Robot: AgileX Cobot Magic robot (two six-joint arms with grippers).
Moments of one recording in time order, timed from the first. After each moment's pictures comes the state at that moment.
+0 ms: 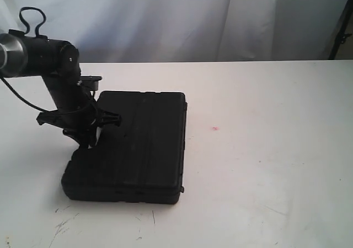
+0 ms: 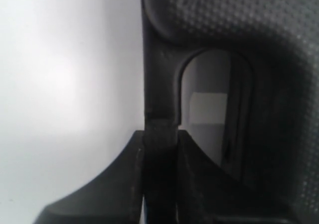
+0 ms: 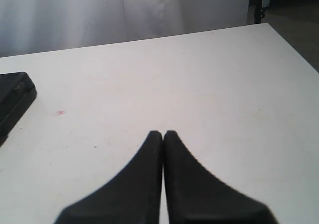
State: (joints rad) left arm -0.28 2.17 -1.49 -0.02 0.96 -0.20; right arm 0.13 0.01 0.00 -0.04 0.36 0.15
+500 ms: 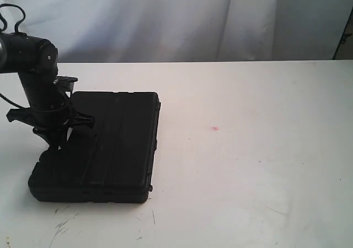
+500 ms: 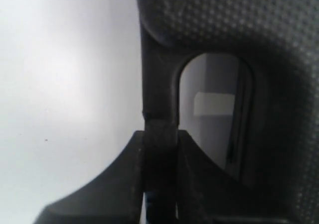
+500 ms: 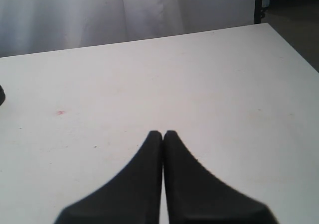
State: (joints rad) left arm -0.19 2.16 -1.49 0.11 1.03 -0.20; right arm 0.13 0.01 0.00 -0.04 0.36 0.15
